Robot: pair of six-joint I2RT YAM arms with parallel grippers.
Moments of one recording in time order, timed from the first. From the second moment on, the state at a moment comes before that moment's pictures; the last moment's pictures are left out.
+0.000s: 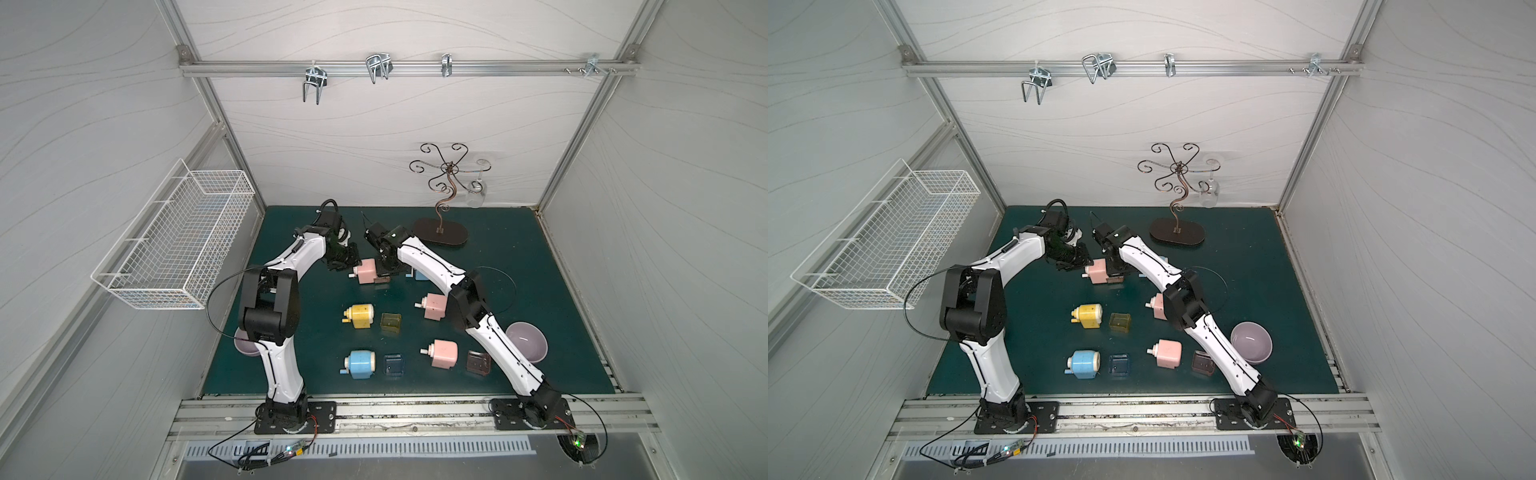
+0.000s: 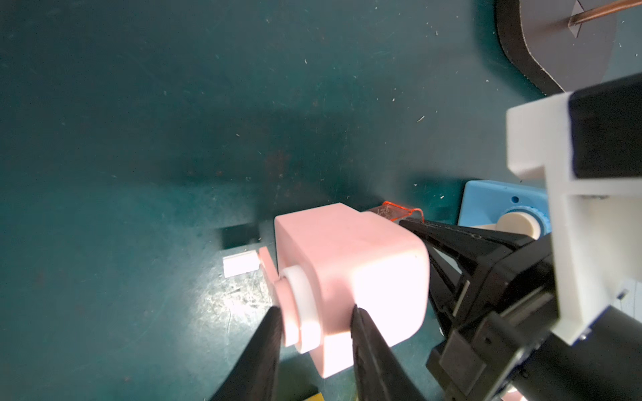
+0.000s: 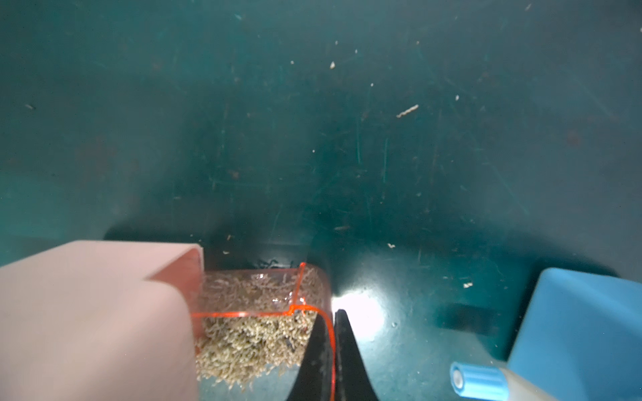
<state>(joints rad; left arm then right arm) -0.16 1.92 1.46 -0.76 0.36 -0.33 0.83 2.71 2.68 -1.29 0.13 0.58</state>
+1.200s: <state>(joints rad) -0.17 1.92 1.46 -0.76 0.35 -0.33 0.83 2.70 2.64 -1.22 0.07 0.61</state>
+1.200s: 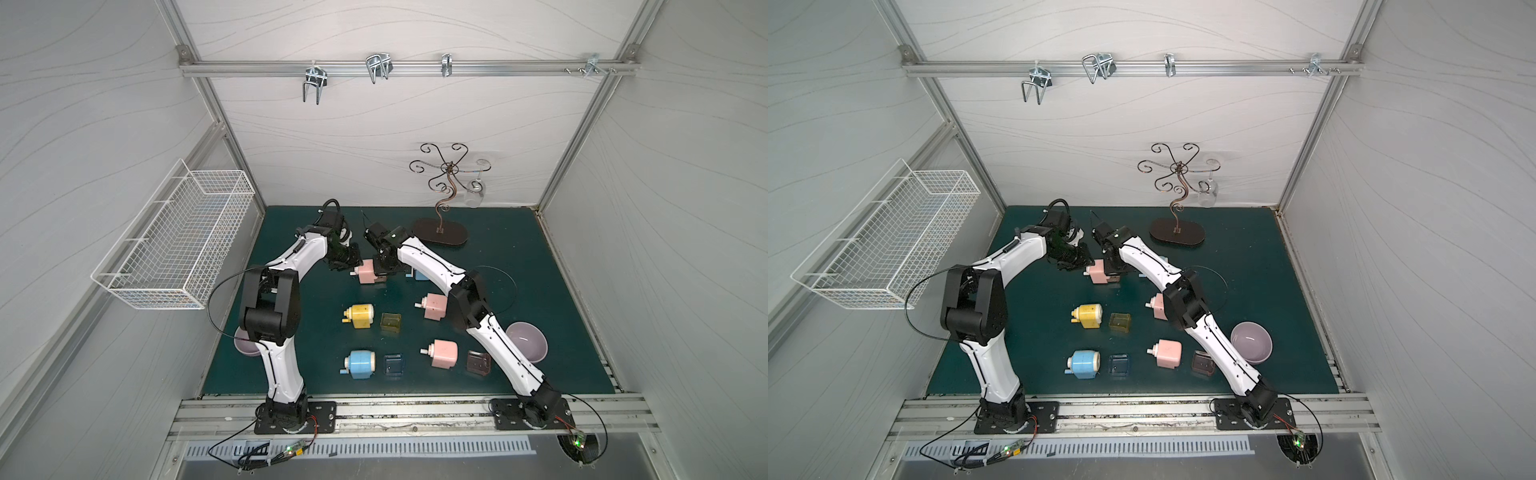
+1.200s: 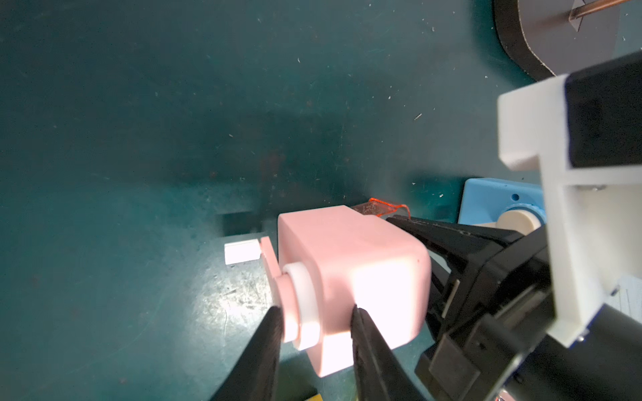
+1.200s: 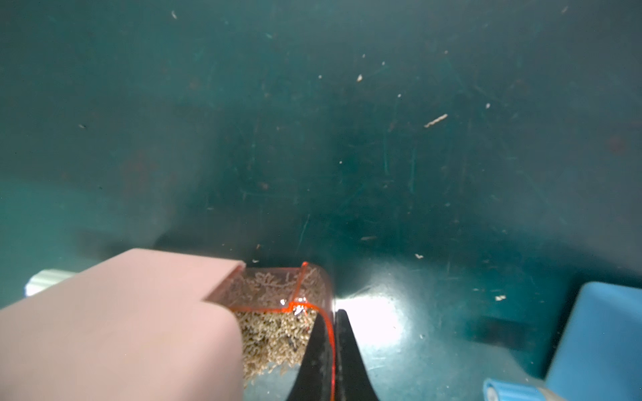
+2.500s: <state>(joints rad) -0.18 1.92 1.48 -0.79 0.33 -0.33 0.83 2.60 2.52 -1.12 -0.06 0.70</state>
